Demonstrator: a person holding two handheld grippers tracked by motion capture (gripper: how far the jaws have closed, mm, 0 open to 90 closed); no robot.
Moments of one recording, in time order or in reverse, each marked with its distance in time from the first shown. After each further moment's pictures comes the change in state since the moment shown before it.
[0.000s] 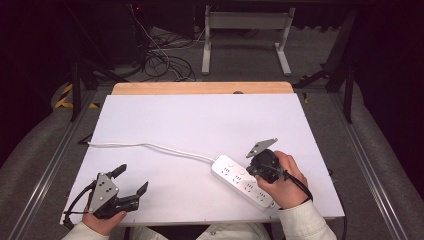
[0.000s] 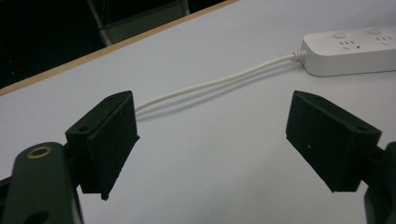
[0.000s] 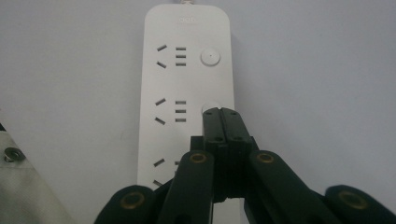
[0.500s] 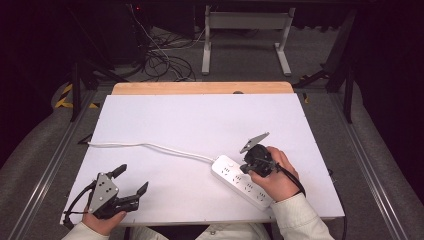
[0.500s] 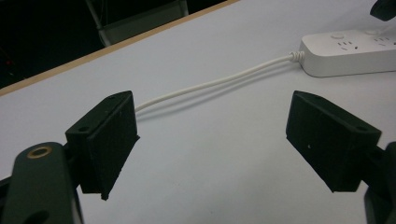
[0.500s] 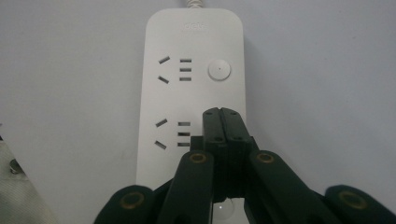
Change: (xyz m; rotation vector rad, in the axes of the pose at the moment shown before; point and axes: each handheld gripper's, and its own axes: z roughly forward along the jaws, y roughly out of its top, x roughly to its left) left arm 0.000 0.000 -0.001 -0.001 -0.004 0.005; right arm -0.009 0.012 0.024 0.032 0.085 0.021
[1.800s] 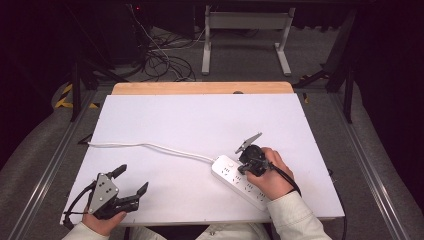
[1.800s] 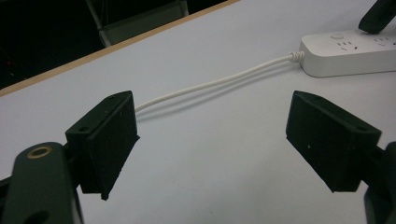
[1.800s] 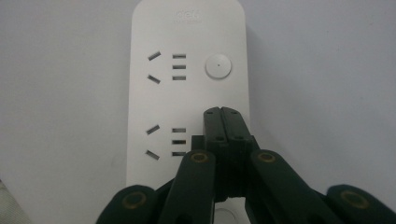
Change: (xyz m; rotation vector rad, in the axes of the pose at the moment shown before) left arm -0.001 0.000 0.000 -0.003 0.002 0.000; right arm 0.000 0.004 0.016 0.055 -0.010 0.013
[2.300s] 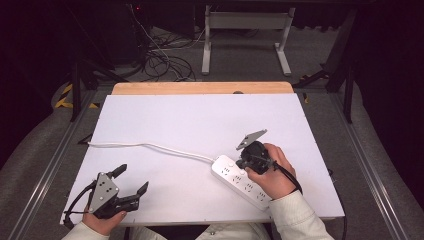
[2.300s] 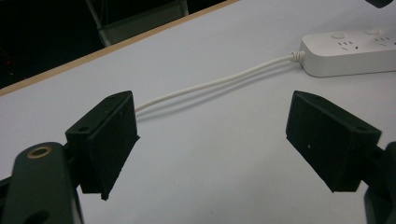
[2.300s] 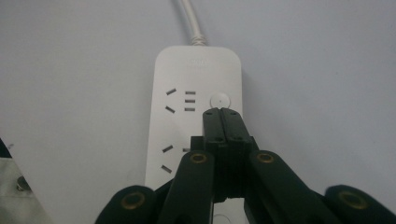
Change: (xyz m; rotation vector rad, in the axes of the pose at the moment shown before) left arm 0.000 0.000 0.001 0.003 -0.001 -0.001; right arm 0.006 0.008 -0.027 -0.116 -0.017 -0.051
